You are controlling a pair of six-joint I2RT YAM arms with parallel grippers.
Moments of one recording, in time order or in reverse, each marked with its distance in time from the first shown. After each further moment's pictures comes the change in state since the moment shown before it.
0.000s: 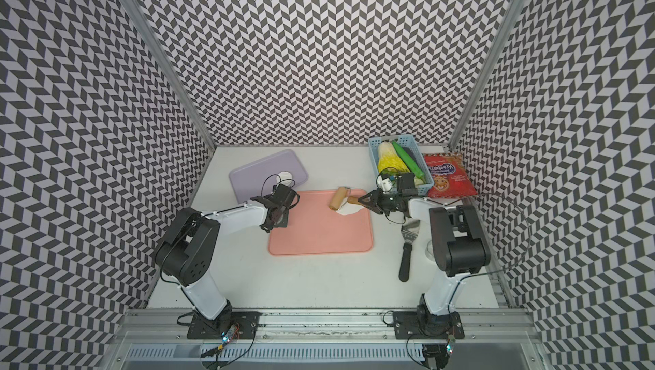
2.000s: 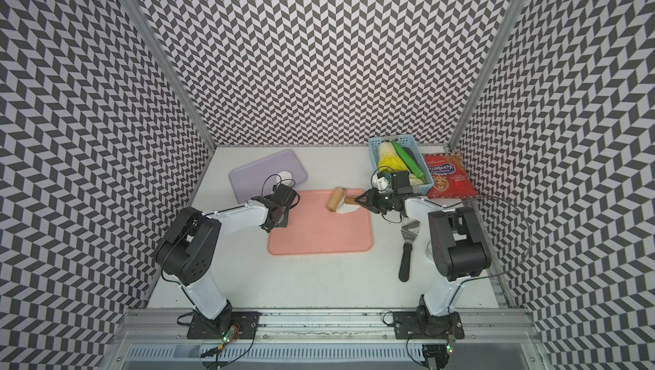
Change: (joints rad) left arm -0.003 0.008 0.005 0.000 -0.018 0.000; right arm 0.056 -0.026 0.024 -0.044 0.088 -0.023
